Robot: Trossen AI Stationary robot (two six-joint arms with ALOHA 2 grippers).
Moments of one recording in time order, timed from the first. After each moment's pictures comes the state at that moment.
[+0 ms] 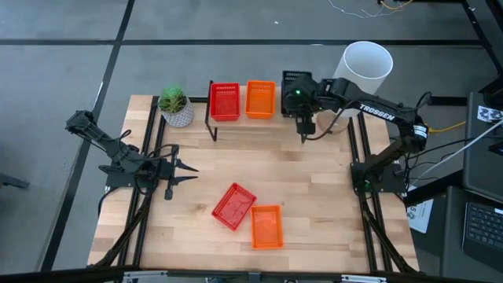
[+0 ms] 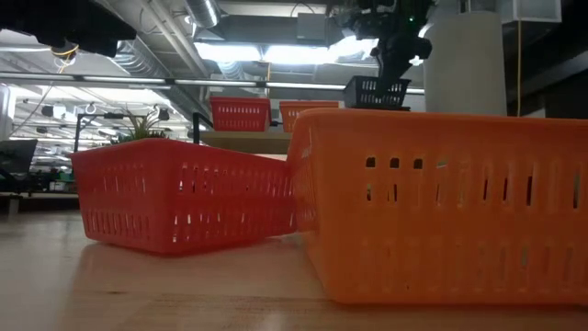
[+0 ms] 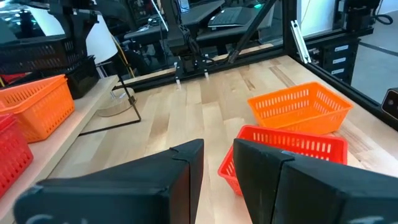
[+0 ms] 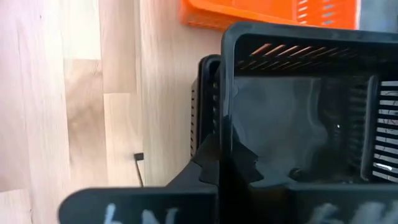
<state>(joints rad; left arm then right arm) -0.57 0.39 0.28 0.01 -0.59 0.17 -0.41 1.55 1.58 -1.13 0.21 -0.50</state>
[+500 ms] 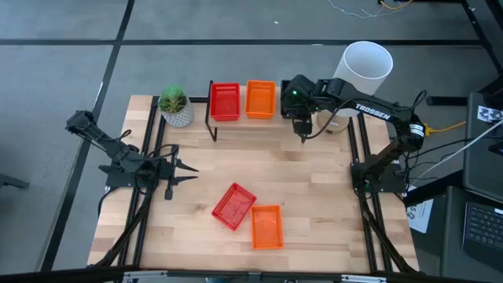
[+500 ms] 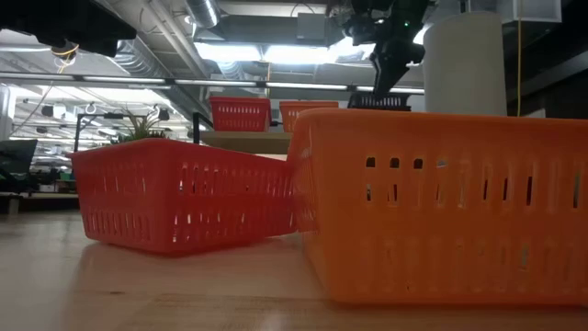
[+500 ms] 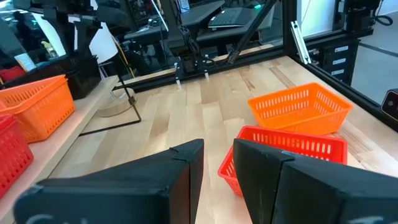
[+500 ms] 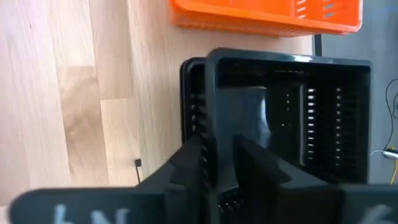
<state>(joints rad) -0.57 0.39 0.28 0.01 -0.59 0.17 -0.42 1.58 1.58 -1.12 0.22 -0.45</state>
